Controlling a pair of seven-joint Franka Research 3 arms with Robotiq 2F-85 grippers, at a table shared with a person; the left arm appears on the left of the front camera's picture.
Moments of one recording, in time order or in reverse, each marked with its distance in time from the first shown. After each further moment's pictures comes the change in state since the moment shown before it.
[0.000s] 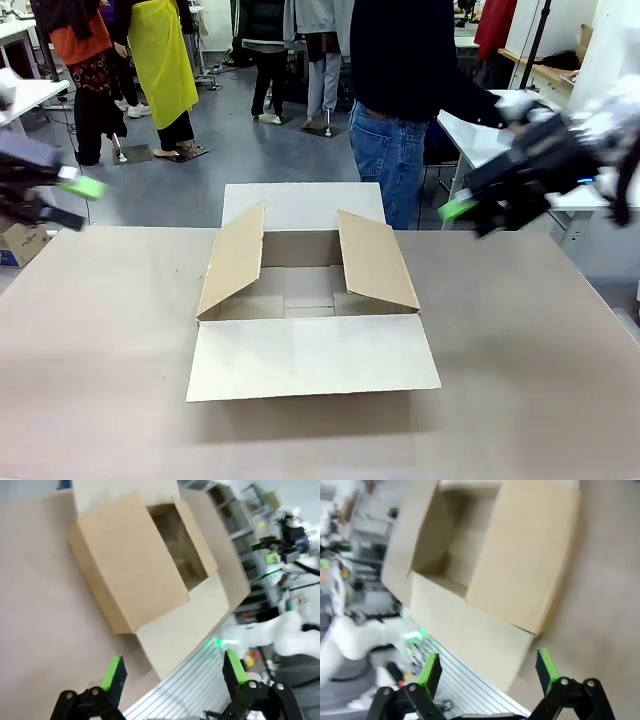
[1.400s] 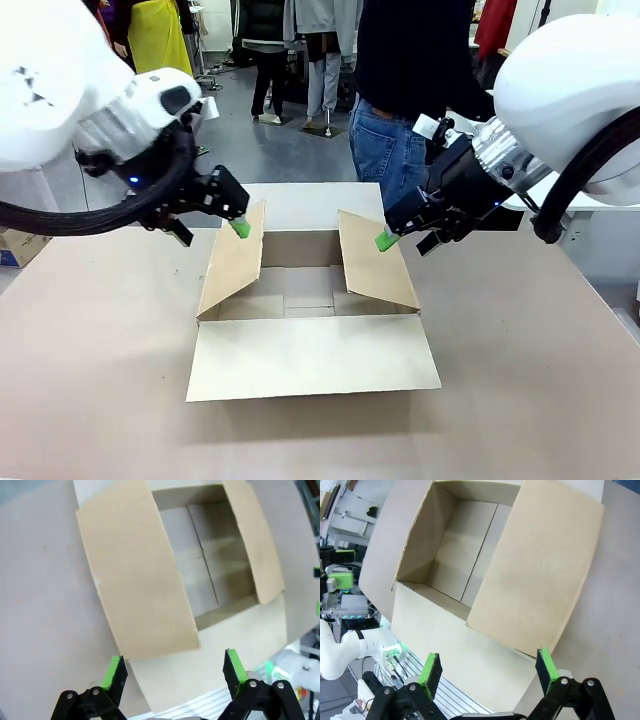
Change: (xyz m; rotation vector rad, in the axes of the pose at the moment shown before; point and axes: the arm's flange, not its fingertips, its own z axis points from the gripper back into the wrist) left arm 0.037 -0.104 -0.144 0.487 0.089 0.065; right arm 0.006 0.023 -0.039 -0.097 -0.052 0.036
